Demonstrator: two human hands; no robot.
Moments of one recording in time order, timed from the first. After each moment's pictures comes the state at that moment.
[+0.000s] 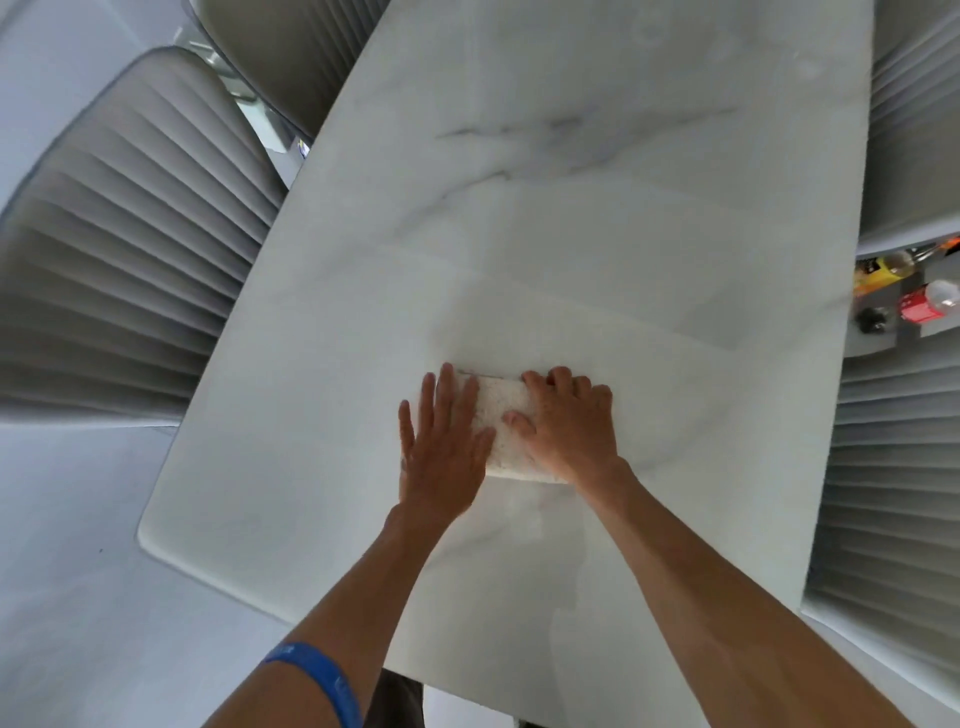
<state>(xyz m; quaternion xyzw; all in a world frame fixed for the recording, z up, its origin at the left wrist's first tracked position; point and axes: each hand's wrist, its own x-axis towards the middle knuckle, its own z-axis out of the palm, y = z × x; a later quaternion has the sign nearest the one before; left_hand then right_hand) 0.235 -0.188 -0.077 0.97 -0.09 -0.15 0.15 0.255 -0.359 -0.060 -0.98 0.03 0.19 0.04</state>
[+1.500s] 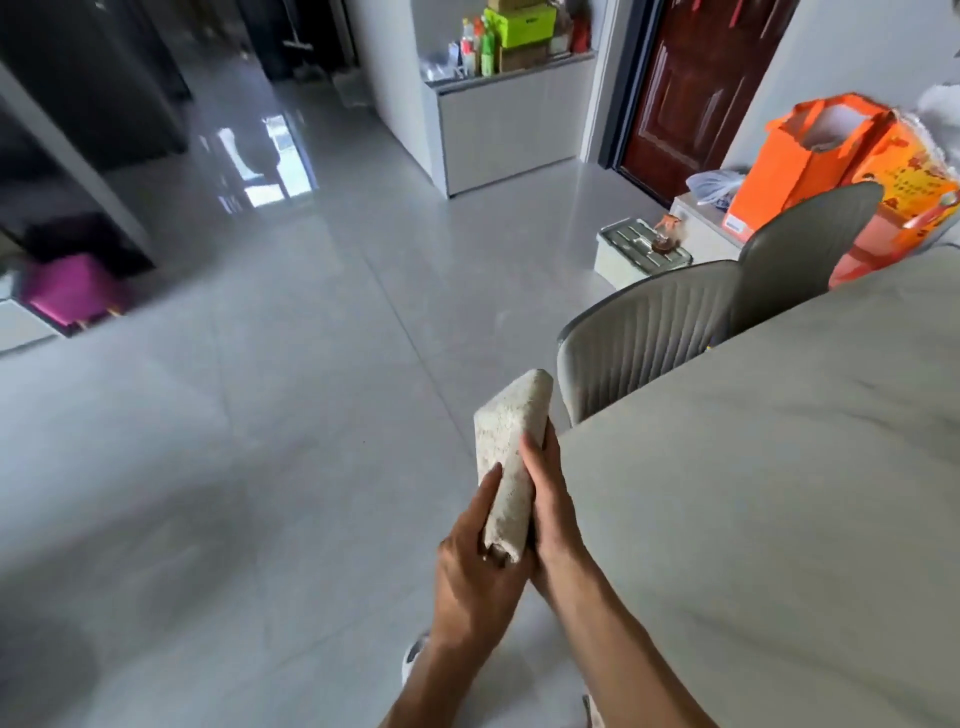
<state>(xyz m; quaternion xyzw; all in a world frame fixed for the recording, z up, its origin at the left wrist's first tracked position) -0.054 0.083 0.158 0.73 0.30 0.19 0.59 0.047 0.051 0.161 -0.55 -0.01 0.35 0.76</state>
